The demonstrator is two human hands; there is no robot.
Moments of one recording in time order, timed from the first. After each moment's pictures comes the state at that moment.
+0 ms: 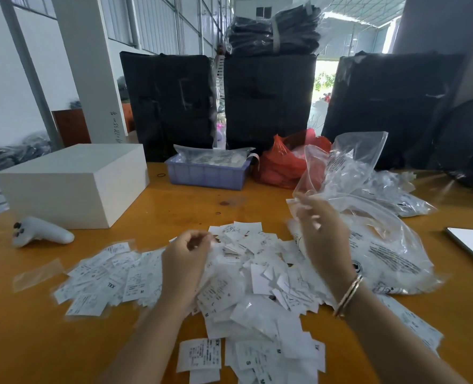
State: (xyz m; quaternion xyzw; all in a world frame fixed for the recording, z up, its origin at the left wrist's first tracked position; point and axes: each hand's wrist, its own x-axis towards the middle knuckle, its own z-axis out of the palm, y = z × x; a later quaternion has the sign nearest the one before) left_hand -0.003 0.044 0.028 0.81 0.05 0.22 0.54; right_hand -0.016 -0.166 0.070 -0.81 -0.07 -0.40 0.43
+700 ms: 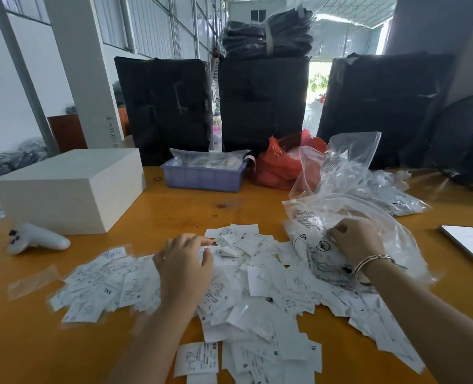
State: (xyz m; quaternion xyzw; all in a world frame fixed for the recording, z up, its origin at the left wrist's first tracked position) left_hand -0.002 0.044 0.017 0.92 0.01 0.31 0.23; right_hand 0.030 -0.265 0.046 -0.94 0.14 -0.20 0.22
